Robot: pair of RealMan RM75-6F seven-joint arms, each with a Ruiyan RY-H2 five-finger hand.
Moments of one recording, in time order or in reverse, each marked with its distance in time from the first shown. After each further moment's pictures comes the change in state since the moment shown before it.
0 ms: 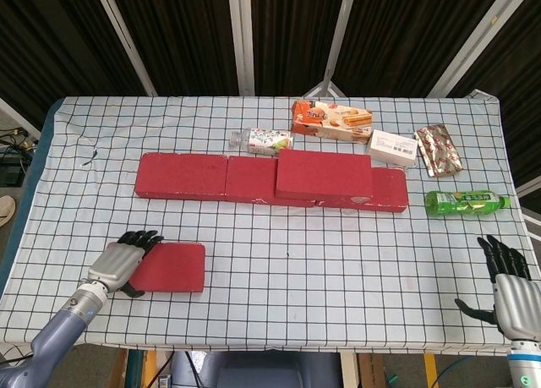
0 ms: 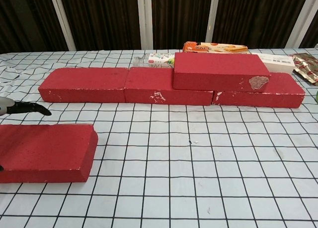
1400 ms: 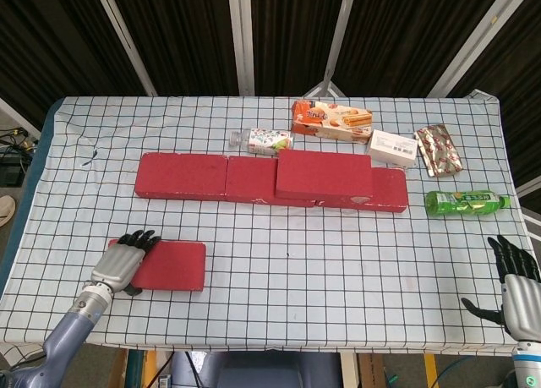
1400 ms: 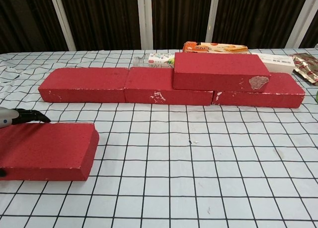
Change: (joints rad) left arm 0.004 -0.135 0.036 0.123 -0.025 0.100 0.112; right arm -0.011 0.008 0.011 -0.010 0.035 0.008 0.000
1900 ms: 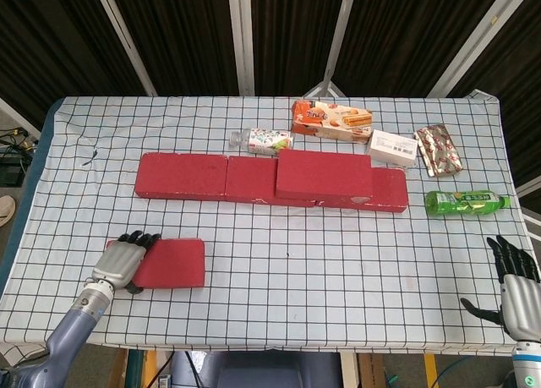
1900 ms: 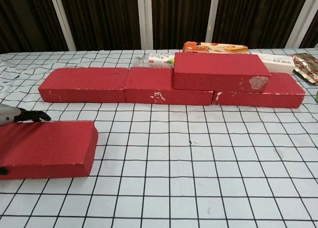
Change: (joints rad) left arm -0.030 0.002 0.001 -0.021 -0.064 0.017 0.060; right arm 0.000 -0.003 0.001 -0.005 0.004 -0.001 -0.005
